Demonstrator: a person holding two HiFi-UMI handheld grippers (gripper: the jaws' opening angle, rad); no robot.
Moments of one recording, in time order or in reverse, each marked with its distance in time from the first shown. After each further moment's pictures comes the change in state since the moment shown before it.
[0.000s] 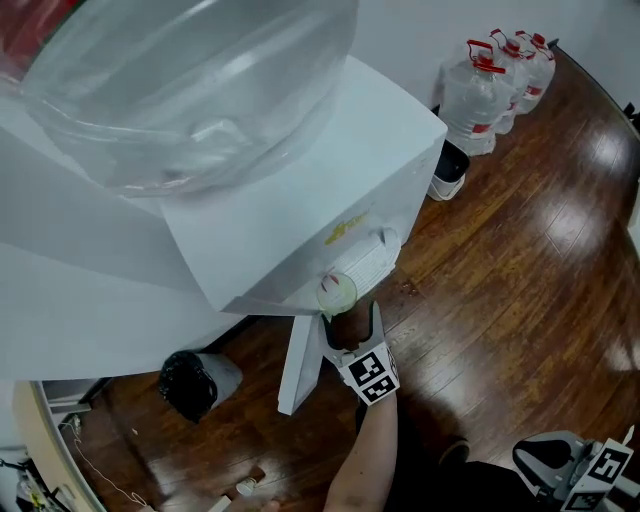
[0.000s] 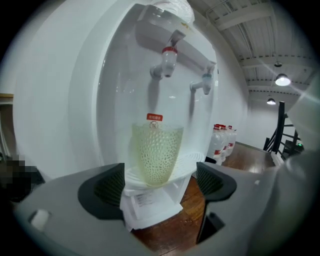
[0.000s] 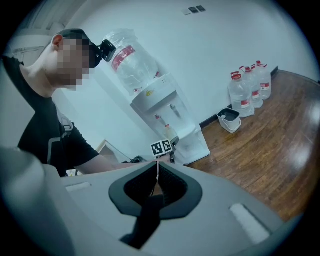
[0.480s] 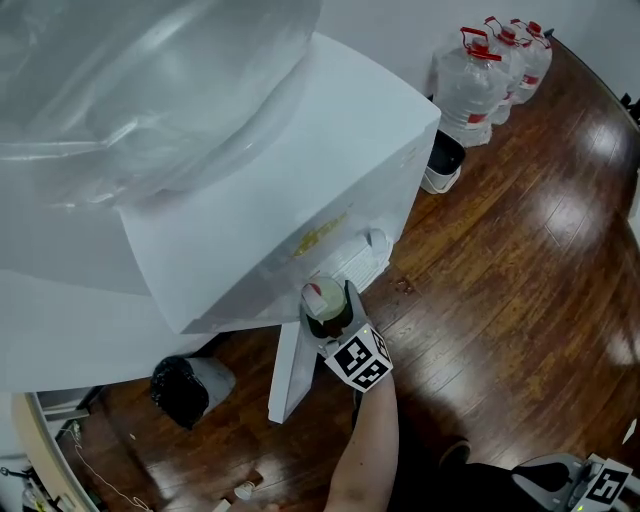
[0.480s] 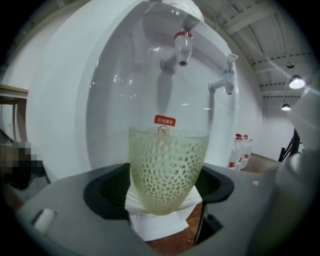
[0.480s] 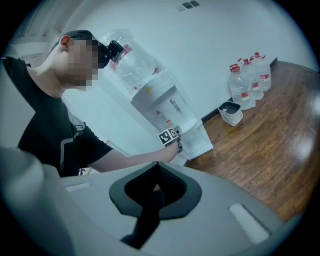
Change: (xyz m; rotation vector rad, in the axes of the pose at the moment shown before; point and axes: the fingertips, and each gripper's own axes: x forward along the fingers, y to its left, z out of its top) left arm 0.041 0.020 0.022 -0.089 -0.092 0.125; right arm 0.008 0.011 -0.010 0.078 -0.007 0.039
